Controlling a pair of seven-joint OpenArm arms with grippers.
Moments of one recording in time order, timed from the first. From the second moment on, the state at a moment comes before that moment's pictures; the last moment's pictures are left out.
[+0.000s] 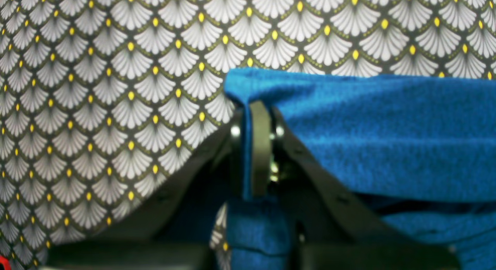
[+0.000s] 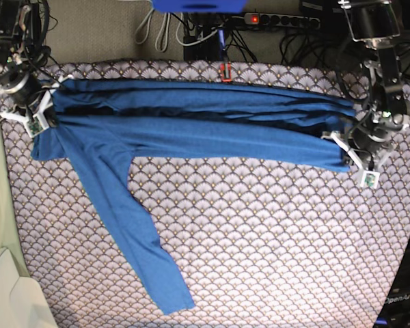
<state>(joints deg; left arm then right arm) 3.0 -16.9 -17.3 88.8 -10.8 -22.1 43.0 -22.6 19.3 24.7 97.5 -0.9 40.1 -22.9</state>
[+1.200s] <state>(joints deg) 4.3 -18.3 -23.1 88.5 -10.9 -22.2 46.2 -21.7 19.3 24.9 107.7 -1.2 40.1 -38.8</state>
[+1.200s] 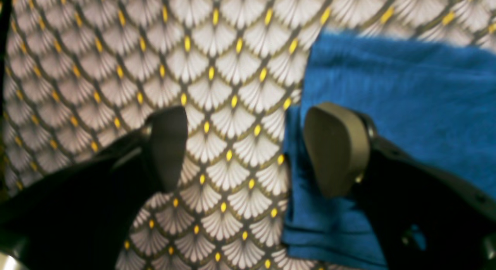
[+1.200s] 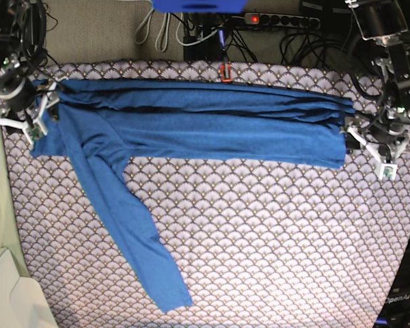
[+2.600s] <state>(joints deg) 3.9 -17.8 -25.6 96.2 -10.7 -21.4 46.2 38.3 14.3 4.3 30.1 -1.4 34.5 -16.2</state>
